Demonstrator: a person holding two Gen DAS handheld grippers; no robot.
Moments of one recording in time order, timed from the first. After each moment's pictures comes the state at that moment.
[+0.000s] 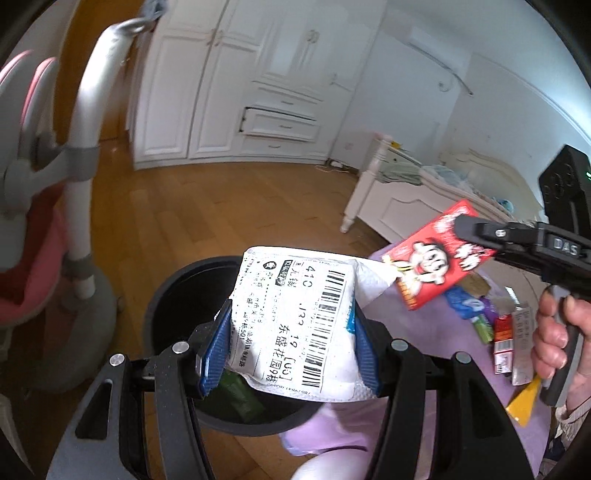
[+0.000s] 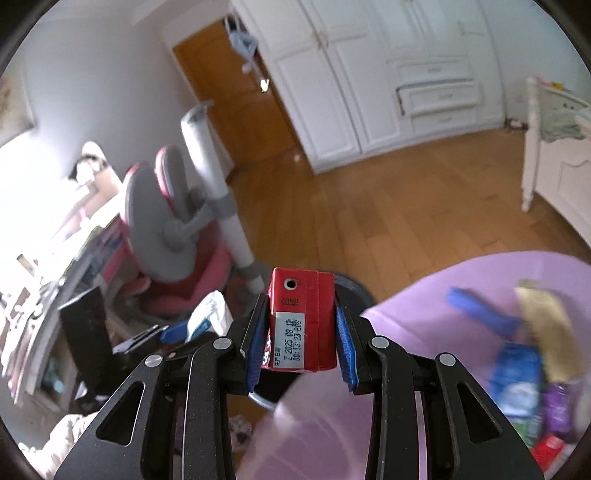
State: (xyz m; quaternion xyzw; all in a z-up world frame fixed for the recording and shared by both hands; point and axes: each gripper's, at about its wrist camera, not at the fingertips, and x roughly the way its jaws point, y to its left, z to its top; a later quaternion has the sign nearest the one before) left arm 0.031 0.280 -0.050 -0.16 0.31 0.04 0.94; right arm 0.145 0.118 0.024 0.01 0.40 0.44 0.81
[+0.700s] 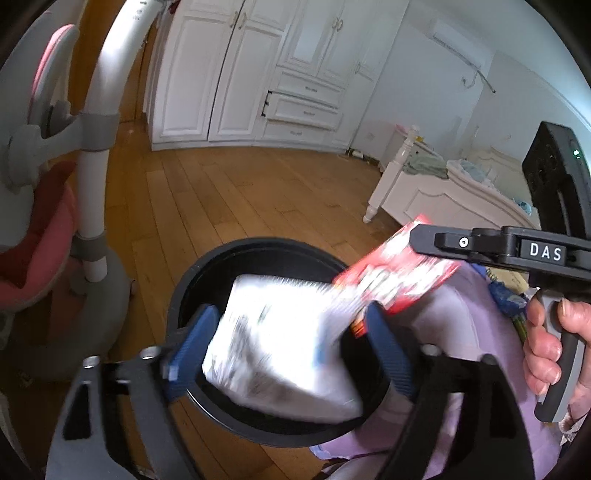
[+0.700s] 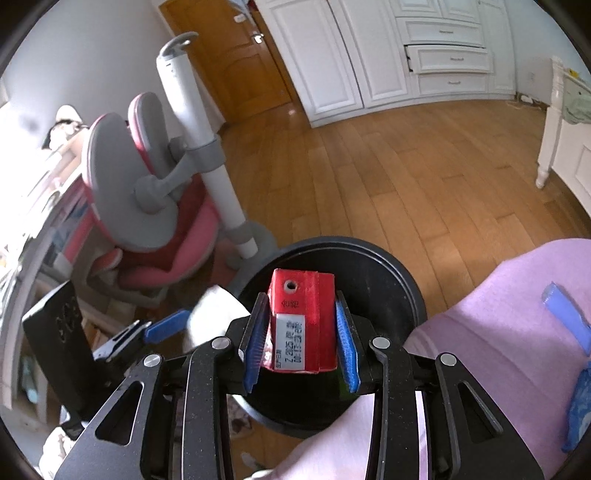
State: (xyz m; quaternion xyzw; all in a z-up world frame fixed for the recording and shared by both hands) left arm 0.034 0.316 -0.083 -0.17 0.33 0.06 0.93; right arm 0.170 0.207 -0.037 -0.03 0.46 0.42 0.78
